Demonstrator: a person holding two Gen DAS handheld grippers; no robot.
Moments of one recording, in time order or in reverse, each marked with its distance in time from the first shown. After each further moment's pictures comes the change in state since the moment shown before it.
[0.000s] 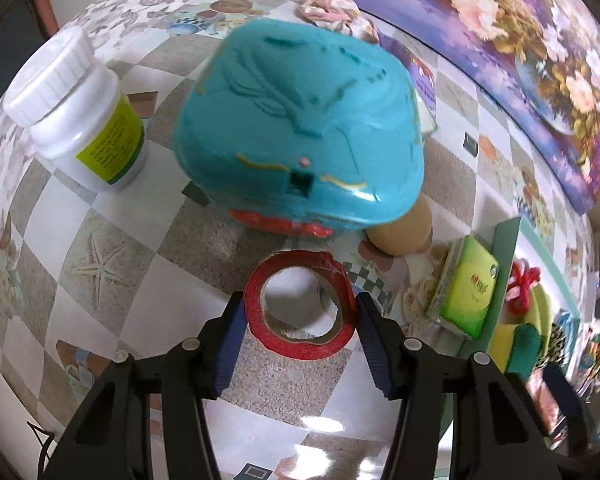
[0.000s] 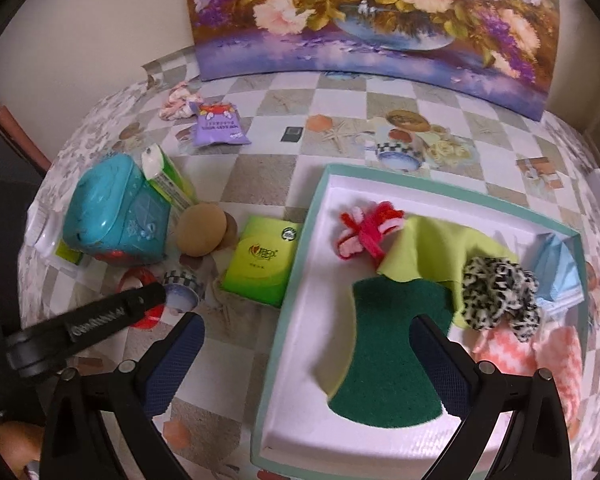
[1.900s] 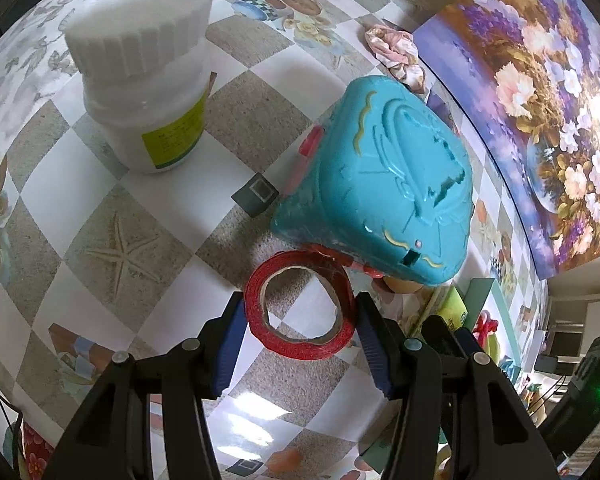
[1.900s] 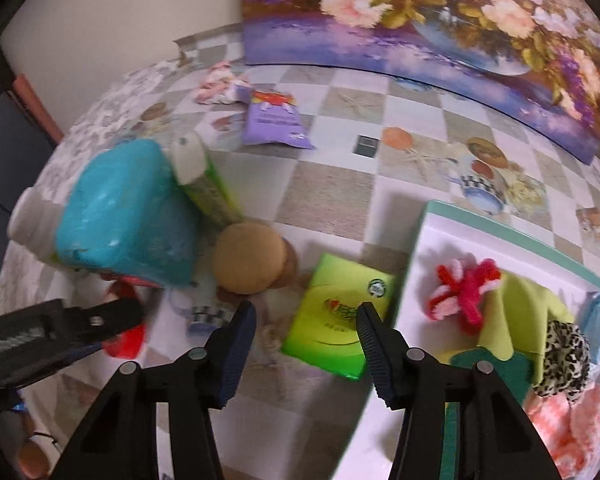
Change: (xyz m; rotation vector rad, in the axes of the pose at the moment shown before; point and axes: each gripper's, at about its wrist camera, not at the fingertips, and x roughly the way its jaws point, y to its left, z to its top) left arm -0.022 0.073 0.006 -0.229 0.025 -0.159; right arm 0.043 0.053 0.028 -0.106 -0.008 0.000
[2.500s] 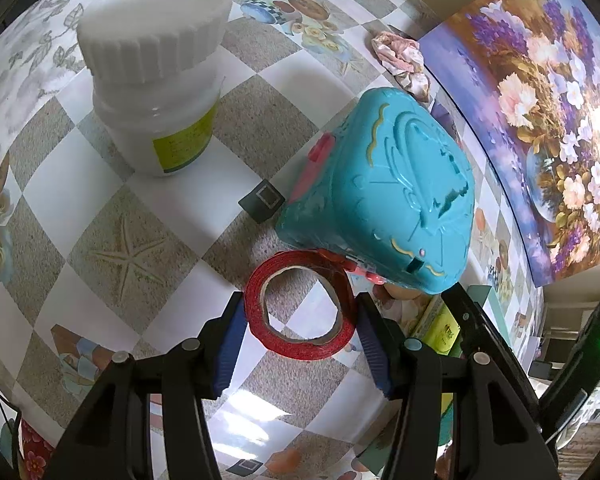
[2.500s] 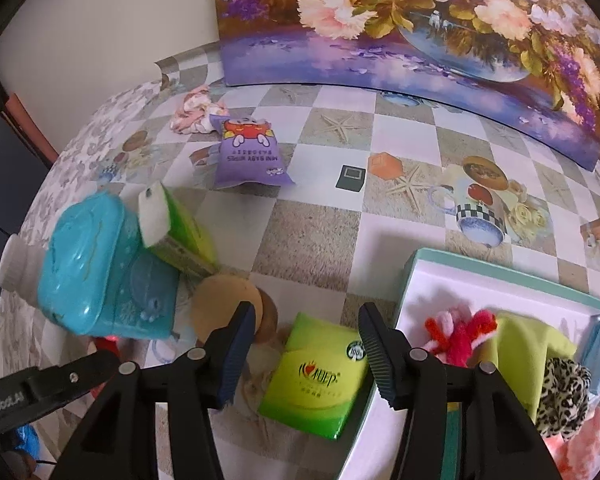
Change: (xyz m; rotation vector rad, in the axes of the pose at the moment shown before) left arm -0.003 0.005 0.004 -0.024 -0.003 -0.010; right arm 0.014 -0.015 0.030 0.043 -0.036 0.026
